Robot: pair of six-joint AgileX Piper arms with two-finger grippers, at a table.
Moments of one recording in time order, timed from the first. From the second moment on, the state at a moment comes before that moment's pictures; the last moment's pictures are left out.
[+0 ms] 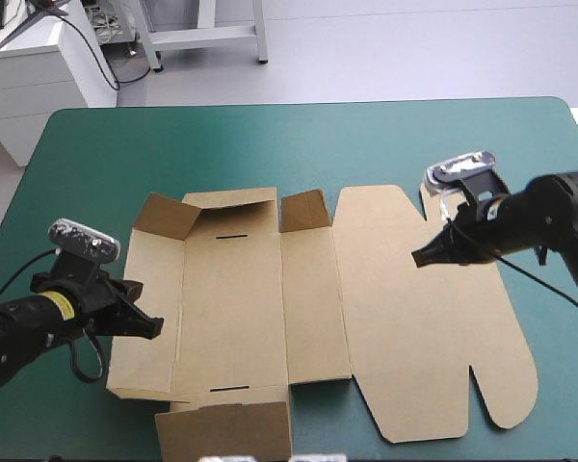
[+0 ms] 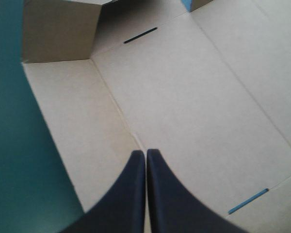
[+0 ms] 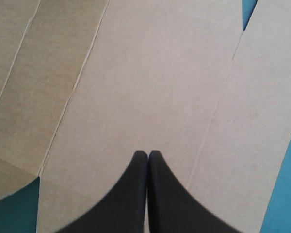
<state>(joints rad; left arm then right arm) -0.38 0.85 -1.00 -0.01 1.05 0.05 0.23 1.22 -1.34 0.17 1.25 -0.20</state>
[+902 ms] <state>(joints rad) 0.32 1.18 -1.15 -0.39 1.25 0.42 0.23 0.73 -0.85 0.20 1.19 -0.22</state>
